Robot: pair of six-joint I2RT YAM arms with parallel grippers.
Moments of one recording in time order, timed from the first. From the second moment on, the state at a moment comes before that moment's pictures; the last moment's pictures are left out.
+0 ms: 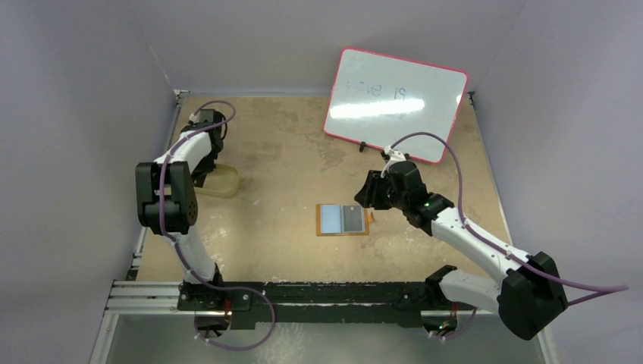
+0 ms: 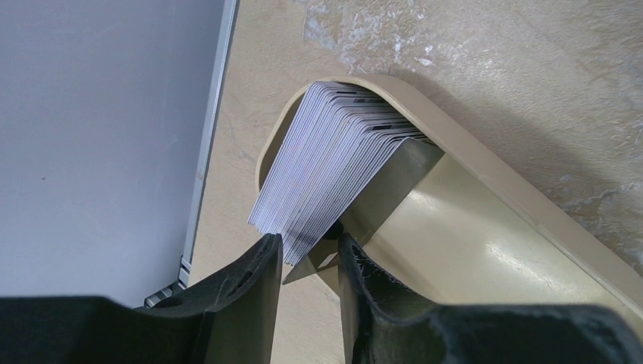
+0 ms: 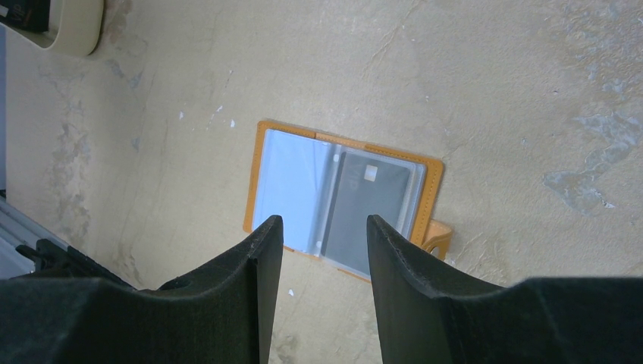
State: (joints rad) left arm 0.04 1.86 1.32 -0.71 -0.66 -0.14; right arm 0.54 1.11 0.67 -0.22 -0.07 0.56
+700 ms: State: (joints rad) left arm 0.04 1.84 1.34 -0.74 -0.66 -0.14; right arm 0.54 1.11 0.67 -0.22 -0.07 0.56
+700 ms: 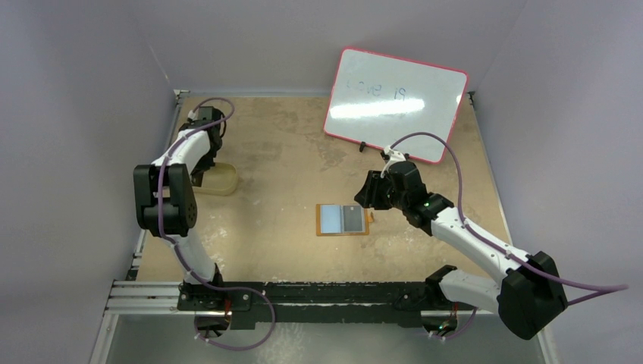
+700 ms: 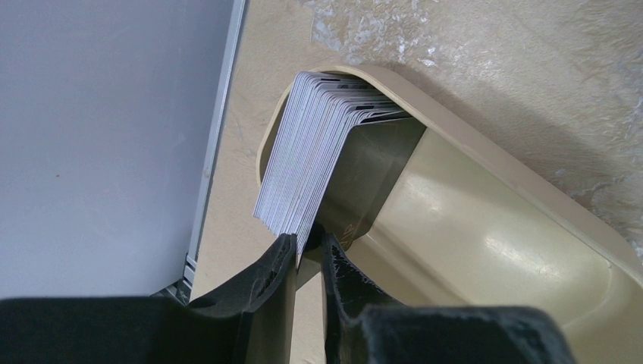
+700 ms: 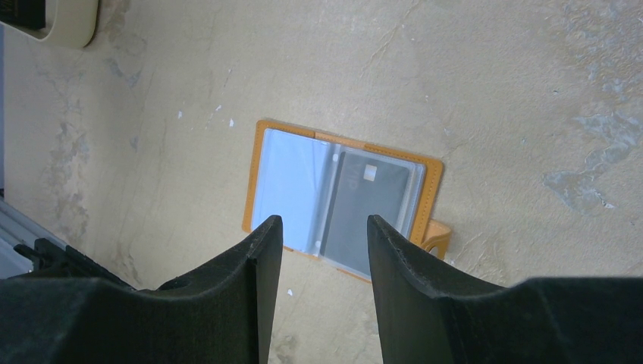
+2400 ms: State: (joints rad) left arm -0.49 1.26 0.56 0.27 0.44 -1.04; right arm 0.54 1.40 0.71 -0.30 0.04 0.62
